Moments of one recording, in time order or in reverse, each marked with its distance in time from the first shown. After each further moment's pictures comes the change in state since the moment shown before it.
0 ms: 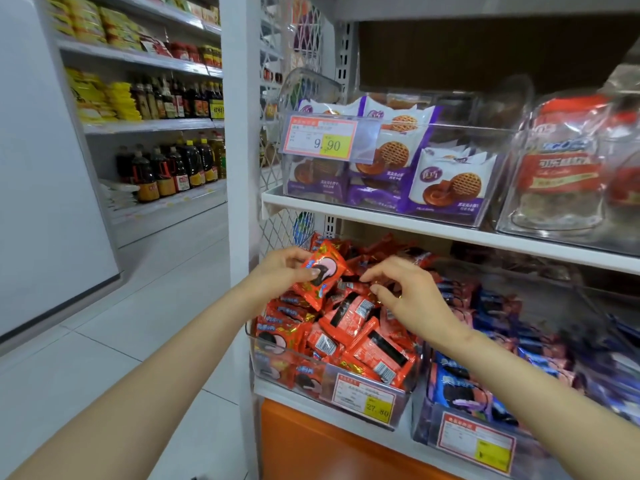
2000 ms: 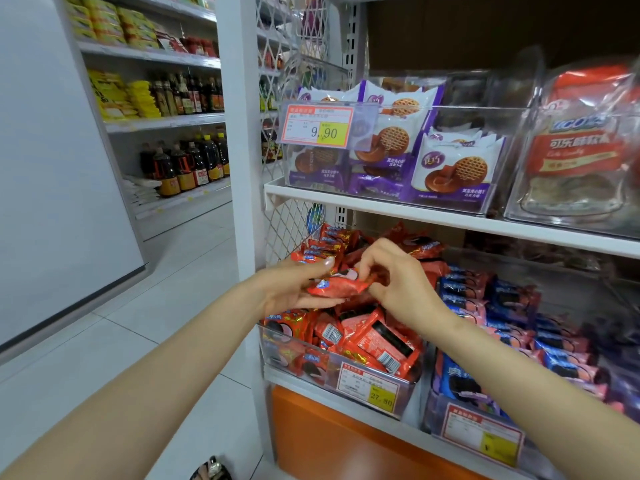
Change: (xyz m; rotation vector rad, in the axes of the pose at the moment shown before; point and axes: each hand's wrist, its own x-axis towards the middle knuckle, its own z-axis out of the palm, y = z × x) left_hand -0.018 0.013 0.014 -0.444 -0.221 -0.368; right_hand 0.006 -0.024 0.006 0.214 -0.024 -0.050
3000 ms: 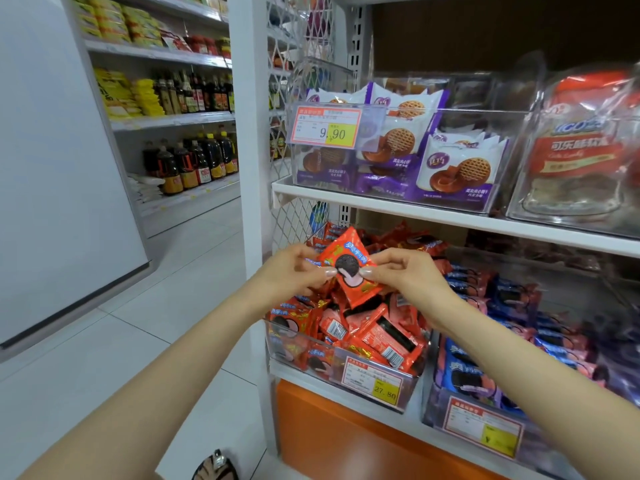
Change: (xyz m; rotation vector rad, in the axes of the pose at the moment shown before) left_hand -0.023 -0.007 -0.006 0.559 0.268 0.357; right_hand 0.002 -0.016 -0.010 0.476 -0.020 0.552
